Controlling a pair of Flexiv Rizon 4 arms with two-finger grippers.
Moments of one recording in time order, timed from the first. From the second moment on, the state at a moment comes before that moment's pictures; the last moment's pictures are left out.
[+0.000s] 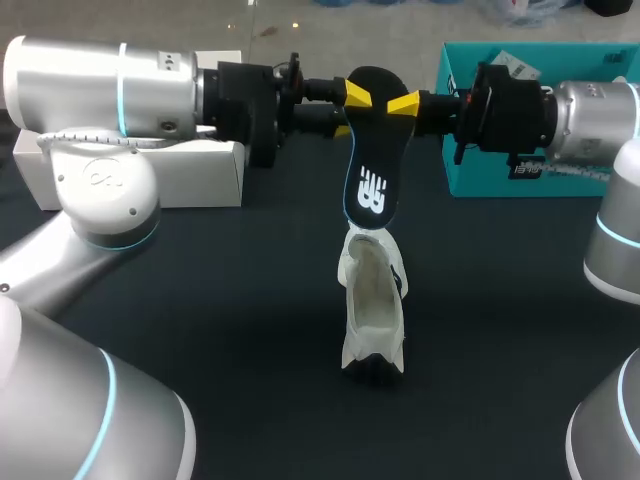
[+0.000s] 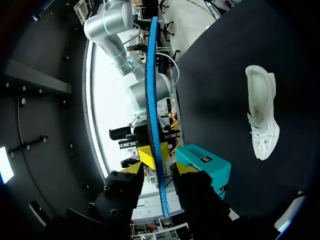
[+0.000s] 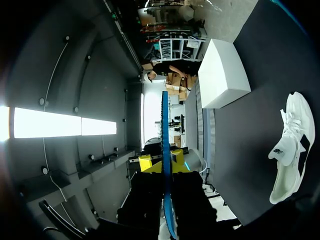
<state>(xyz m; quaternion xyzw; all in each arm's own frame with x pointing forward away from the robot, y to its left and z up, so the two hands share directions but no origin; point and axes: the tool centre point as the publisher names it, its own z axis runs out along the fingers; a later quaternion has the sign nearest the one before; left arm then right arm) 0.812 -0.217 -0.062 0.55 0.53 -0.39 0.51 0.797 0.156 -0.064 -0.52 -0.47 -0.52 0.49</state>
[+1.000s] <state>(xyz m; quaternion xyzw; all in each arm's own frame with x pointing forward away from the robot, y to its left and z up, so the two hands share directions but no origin) 0.800 -0.210 -0.077 0.53 0.56 -0.40 0.50 0.785 0.094 -0.085 -0.57 -0.55 -0.48 0.38</state>
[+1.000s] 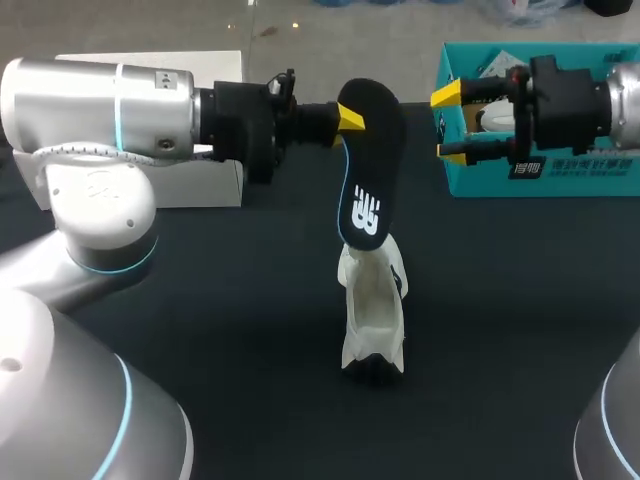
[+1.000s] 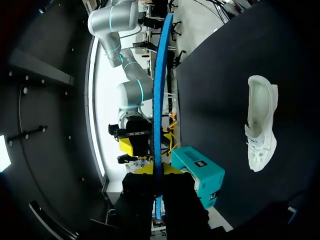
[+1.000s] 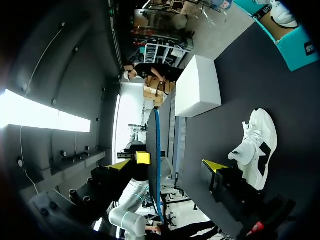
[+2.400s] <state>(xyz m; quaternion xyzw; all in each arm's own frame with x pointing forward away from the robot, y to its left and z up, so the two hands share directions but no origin) 0.784 -0.185 -0.074 0.47 0.59 -0.41 0.51 0.788 -0.066 -0.096 -0.60 -0.62 -0.39 0.32</state>
